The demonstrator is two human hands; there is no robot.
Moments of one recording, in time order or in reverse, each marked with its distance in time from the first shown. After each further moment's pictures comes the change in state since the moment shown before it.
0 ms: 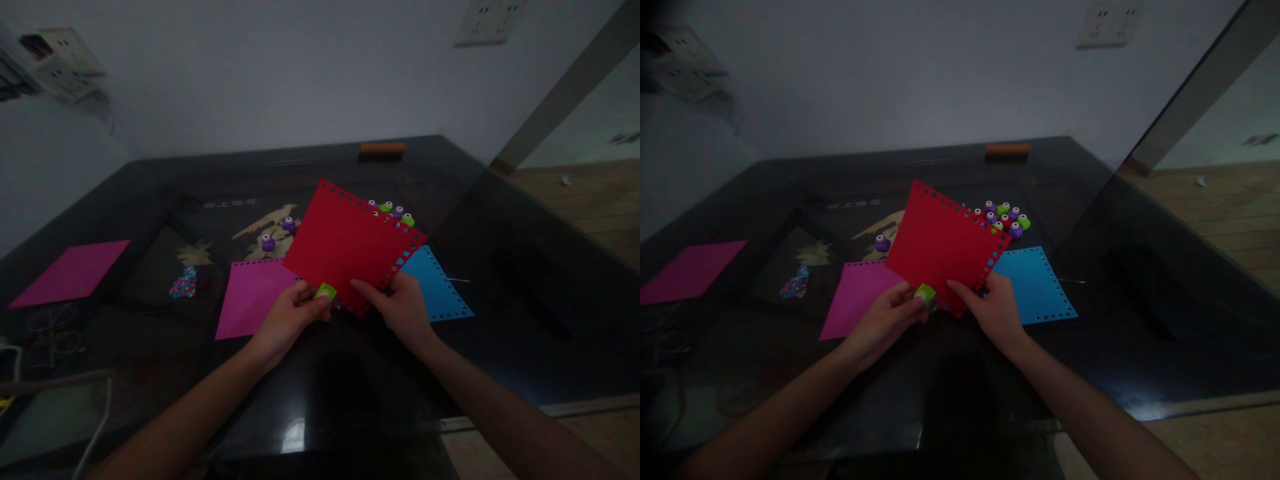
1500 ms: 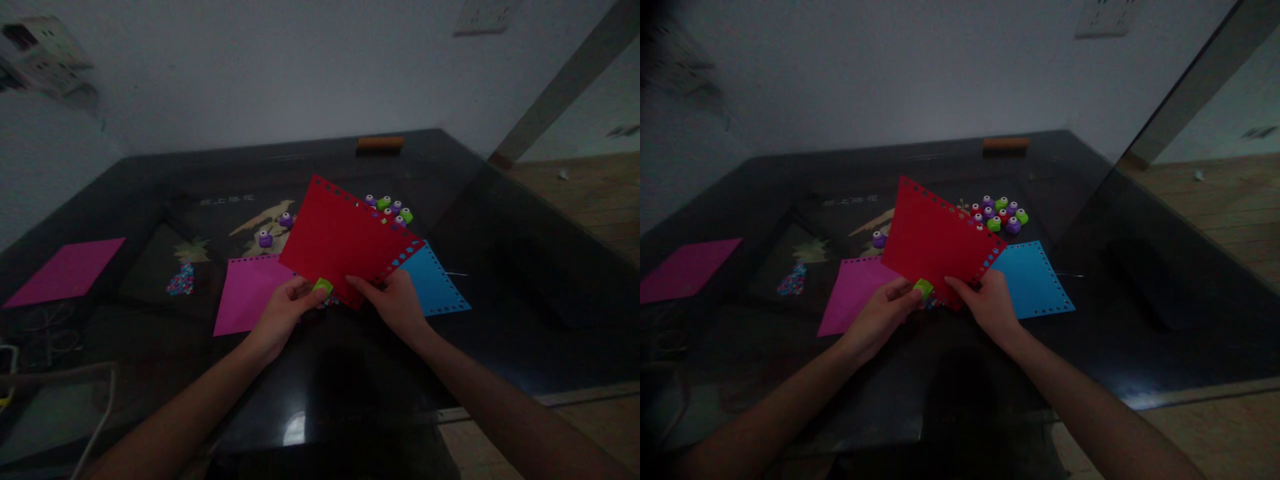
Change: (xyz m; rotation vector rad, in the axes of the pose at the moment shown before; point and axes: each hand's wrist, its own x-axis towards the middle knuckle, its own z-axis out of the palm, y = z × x) left_hand 0.003 -0.002 -0.003 0.087 0.045 -0.011; right_hand 0.001 0.005 0.001 -0.049 -0.060 -0.011
